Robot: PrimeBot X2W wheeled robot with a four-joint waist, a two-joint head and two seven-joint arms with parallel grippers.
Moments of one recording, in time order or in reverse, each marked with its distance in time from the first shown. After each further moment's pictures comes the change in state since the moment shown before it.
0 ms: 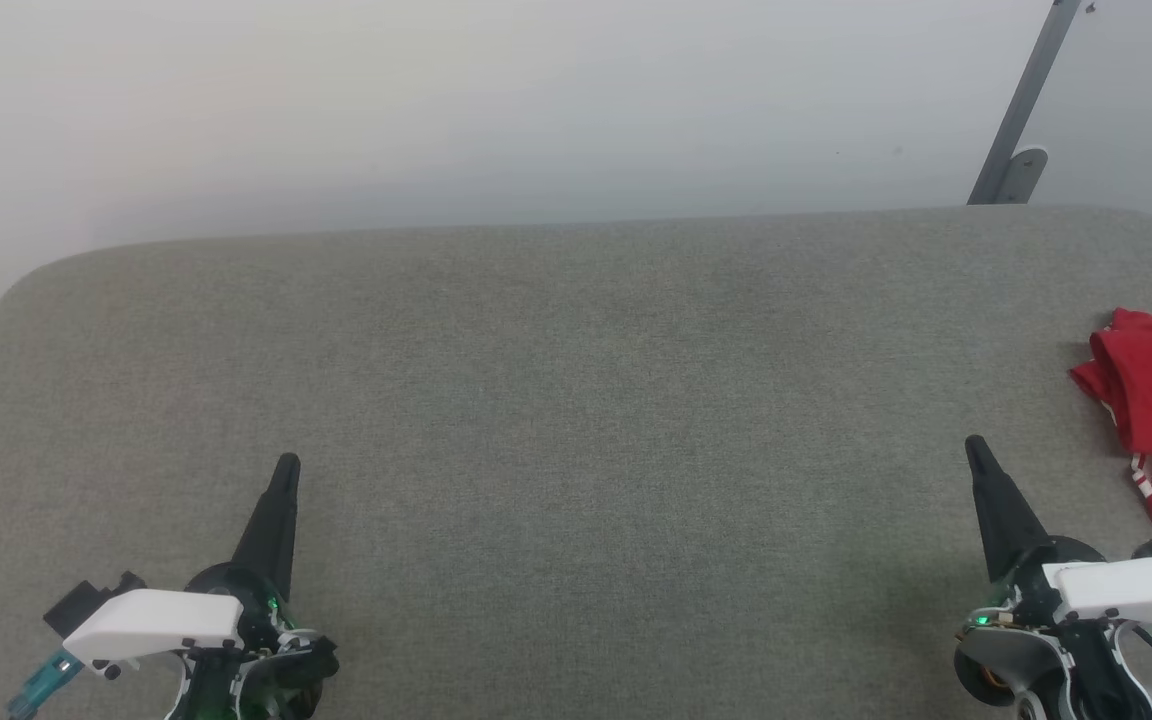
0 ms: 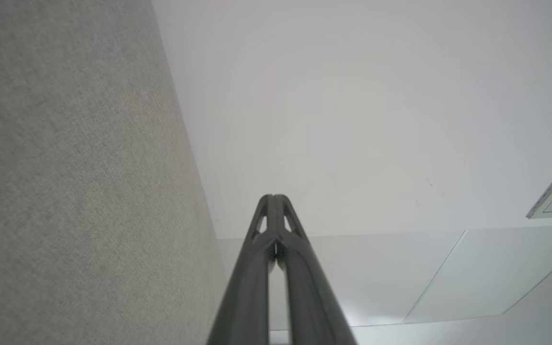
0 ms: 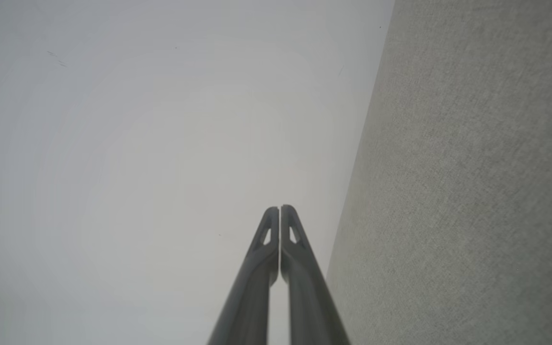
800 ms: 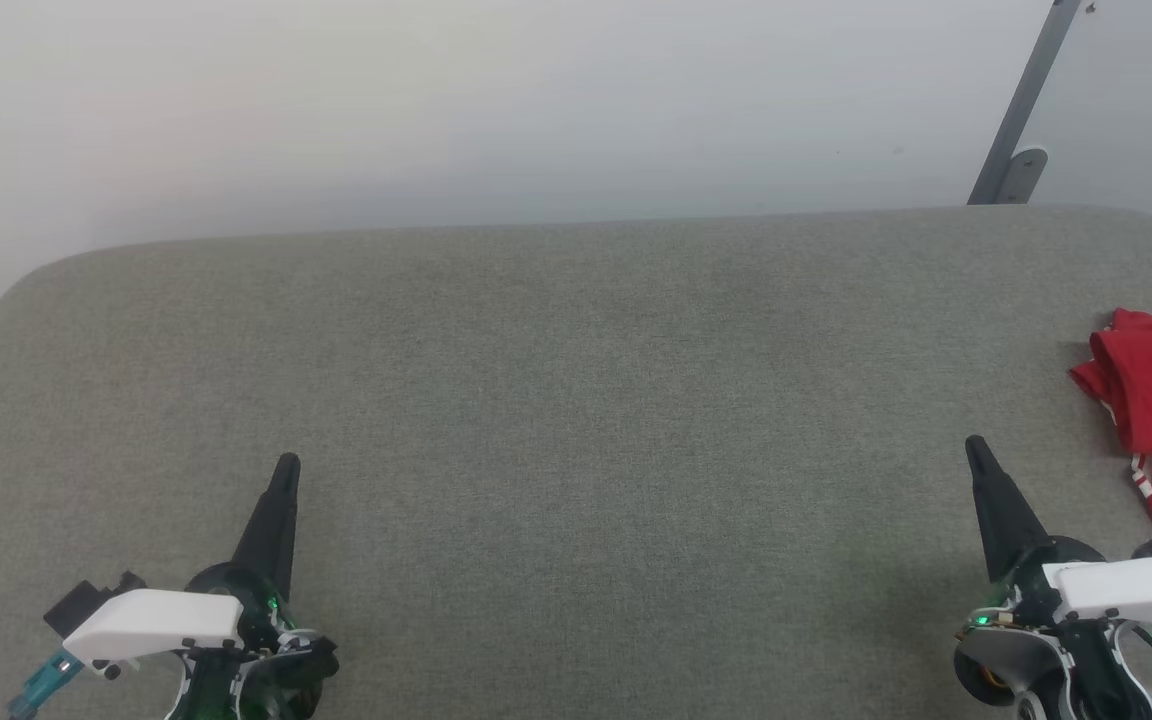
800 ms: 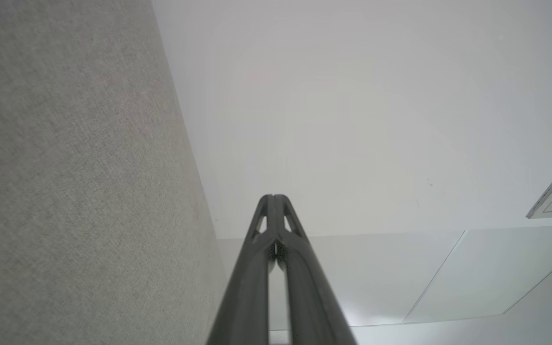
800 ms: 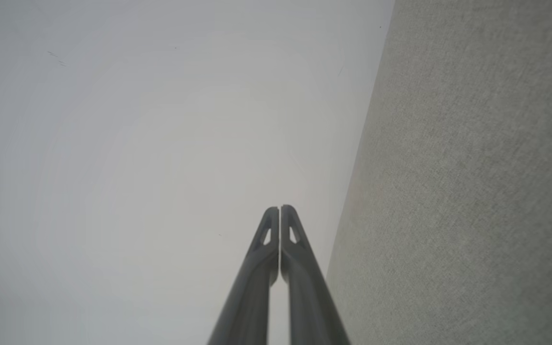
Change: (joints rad) left arm 0.000 0.000 0.000 0.000 0.000 0.000 0.000; right arm 0.000 0.000 0.000 0.000 0.000 0.000 0.000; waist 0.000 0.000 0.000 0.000
